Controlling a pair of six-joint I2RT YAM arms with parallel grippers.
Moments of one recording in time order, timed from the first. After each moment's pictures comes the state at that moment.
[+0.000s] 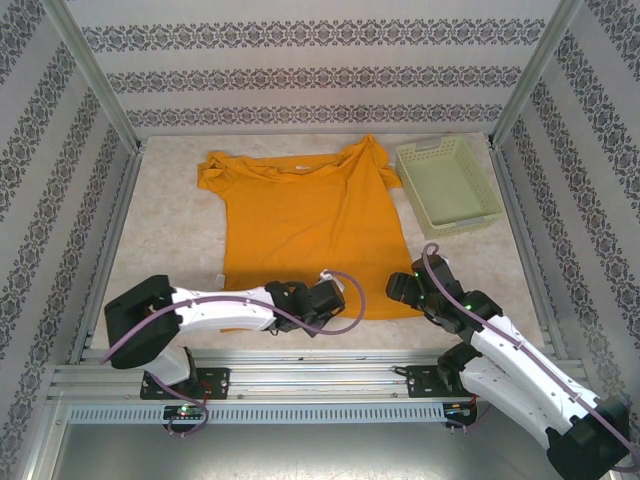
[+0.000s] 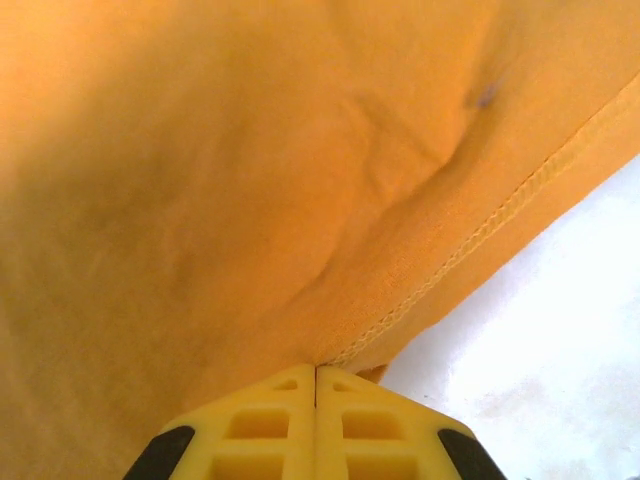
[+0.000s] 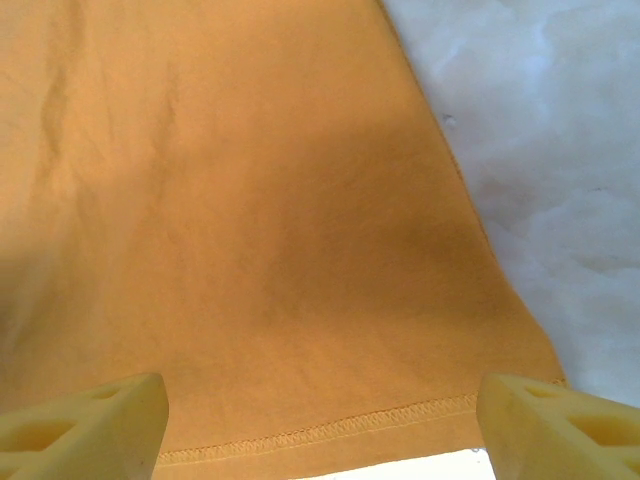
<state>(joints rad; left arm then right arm) -1.12 1.55 0.90 -0.48 -0.27 -0.35 0.54 0.71 0.47 -0.70 0.12 0.78</state>
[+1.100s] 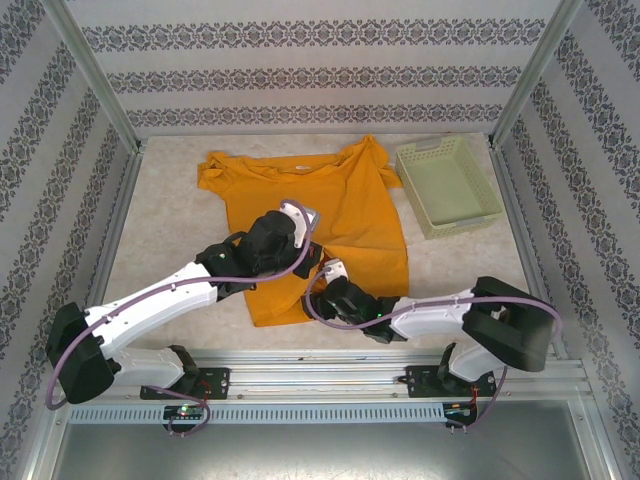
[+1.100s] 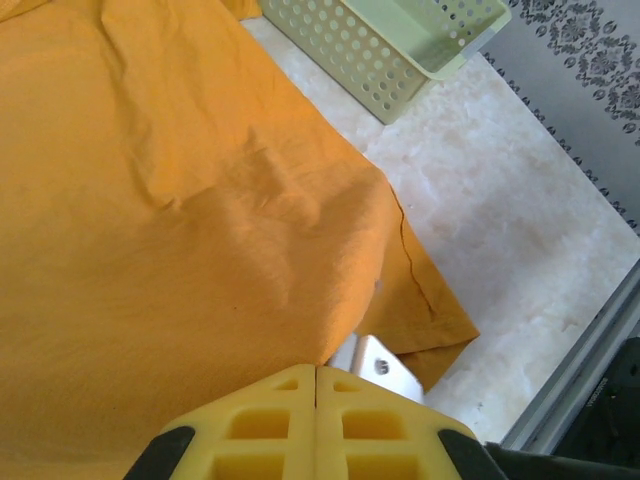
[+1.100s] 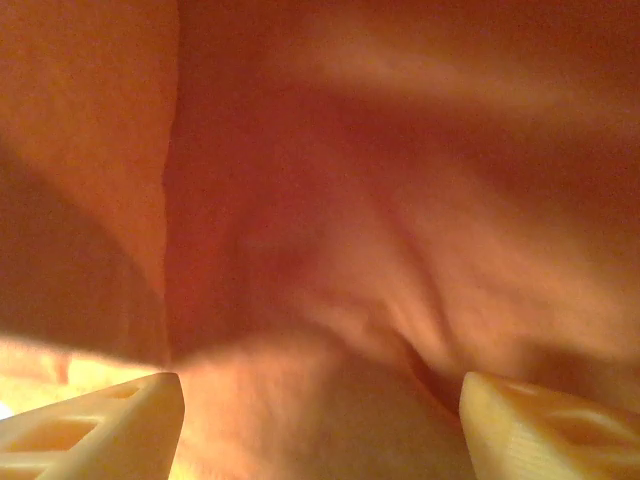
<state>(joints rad) -0.83 1.25 1.01 -0.37 0.03 -0.41 1.08 1.51 0.51 0.32 0.26 0.59</state>
